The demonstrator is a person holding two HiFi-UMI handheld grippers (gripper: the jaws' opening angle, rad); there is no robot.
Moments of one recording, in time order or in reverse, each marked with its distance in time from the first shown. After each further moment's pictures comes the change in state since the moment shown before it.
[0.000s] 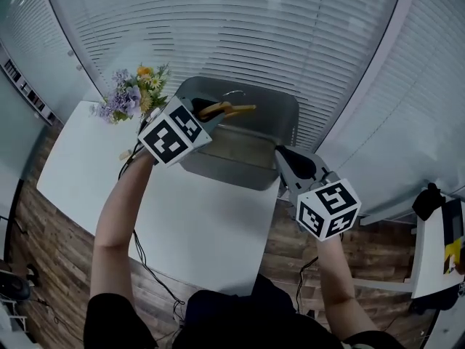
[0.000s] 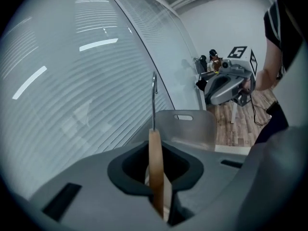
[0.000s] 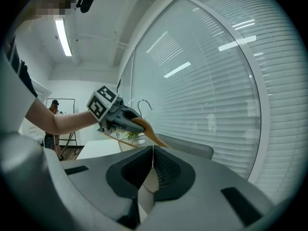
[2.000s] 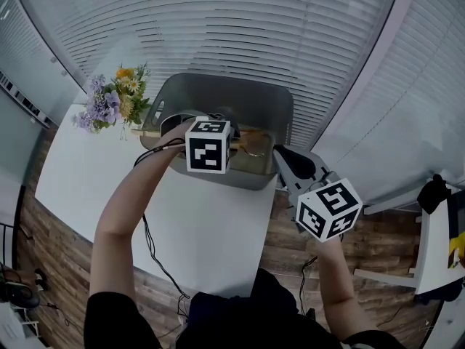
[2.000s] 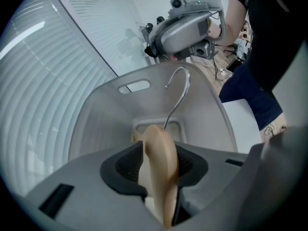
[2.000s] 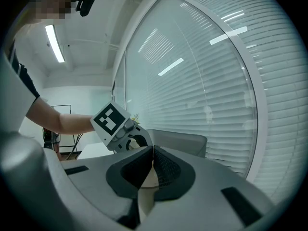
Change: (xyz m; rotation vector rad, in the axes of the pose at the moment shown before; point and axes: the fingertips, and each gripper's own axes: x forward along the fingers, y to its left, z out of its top) left arm 0.104 -0.097 -0.041 0.478 0.310 -0.451; right arm 0.007 -0.038 -0.026 0.089 0.008 -0.006
